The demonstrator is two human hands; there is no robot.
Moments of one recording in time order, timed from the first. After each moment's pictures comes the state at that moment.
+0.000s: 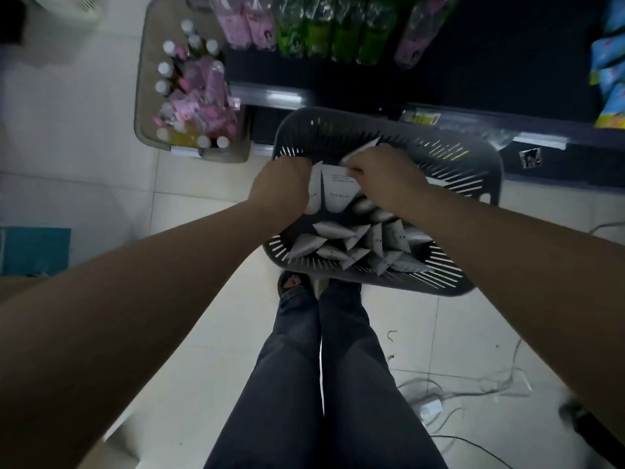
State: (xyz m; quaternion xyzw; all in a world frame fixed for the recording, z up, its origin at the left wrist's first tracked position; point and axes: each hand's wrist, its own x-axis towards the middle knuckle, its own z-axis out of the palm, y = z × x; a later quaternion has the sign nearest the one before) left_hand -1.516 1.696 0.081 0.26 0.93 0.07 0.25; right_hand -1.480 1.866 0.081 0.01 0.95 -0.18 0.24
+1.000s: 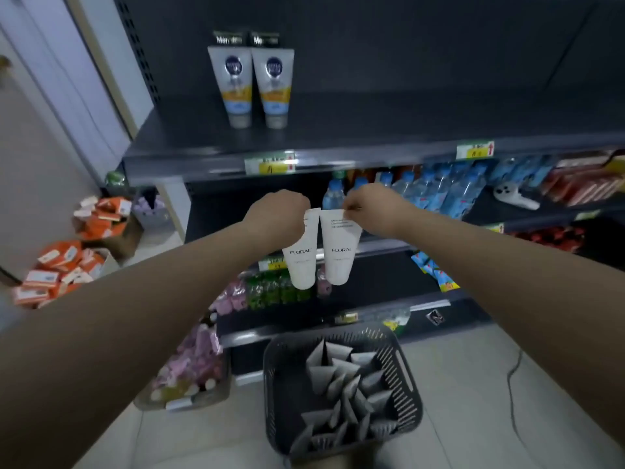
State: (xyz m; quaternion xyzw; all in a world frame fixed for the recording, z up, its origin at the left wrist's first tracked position) left_hand -1.588 1.760 0.457 0.45 0.89 0.08 0.04; right_hand -1.491 1.915 0.463 0.12 0.98 -0.13 -0.02
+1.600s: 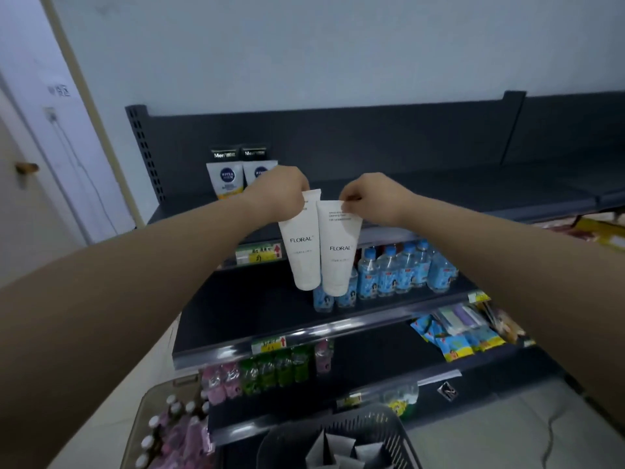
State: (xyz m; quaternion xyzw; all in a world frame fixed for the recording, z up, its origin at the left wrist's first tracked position) left_hand -1.610 1.816 0.615 0.46 0.87 0.13 -0.05; right_hand -1.501 1.962 0.598 0.10 0.98 -0.12 -0.15
